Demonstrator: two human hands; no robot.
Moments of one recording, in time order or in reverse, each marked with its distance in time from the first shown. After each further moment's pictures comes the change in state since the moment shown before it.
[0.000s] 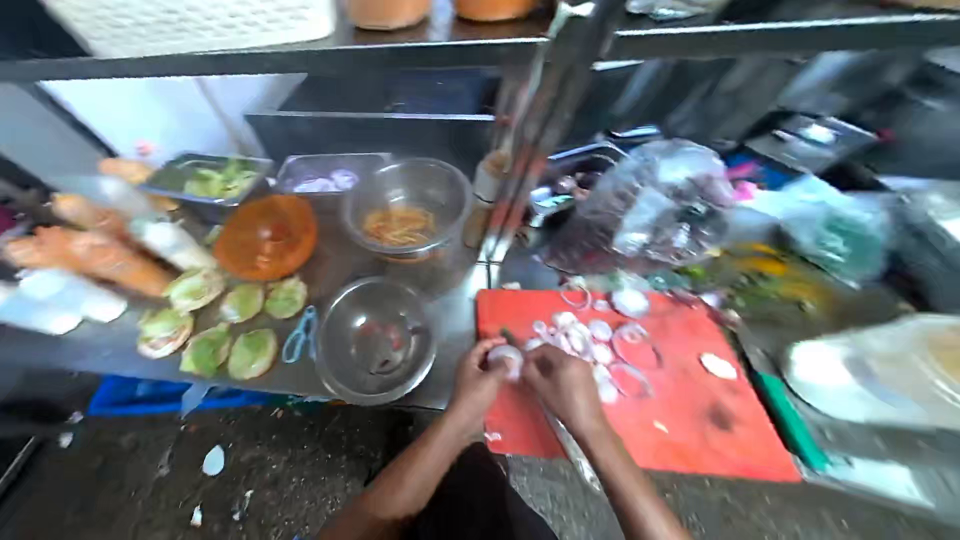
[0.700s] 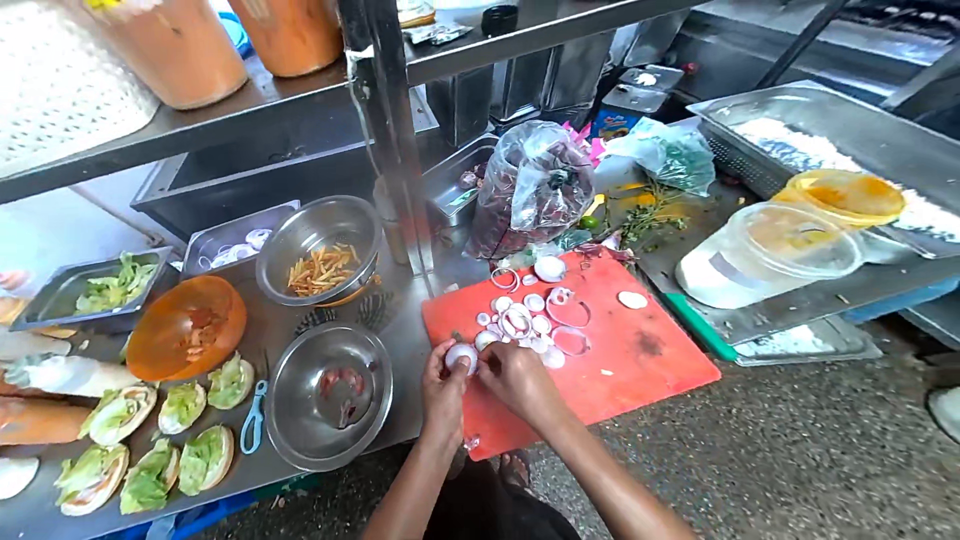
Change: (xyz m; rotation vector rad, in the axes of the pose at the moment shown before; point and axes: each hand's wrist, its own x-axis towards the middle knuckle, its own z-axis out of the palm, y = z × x) left_hand 0.009 0.002 0.020 -0.088 0.104 -0.045; right_hand -0.006 -0.008 -0.008 -0.097 -0.035 0.135
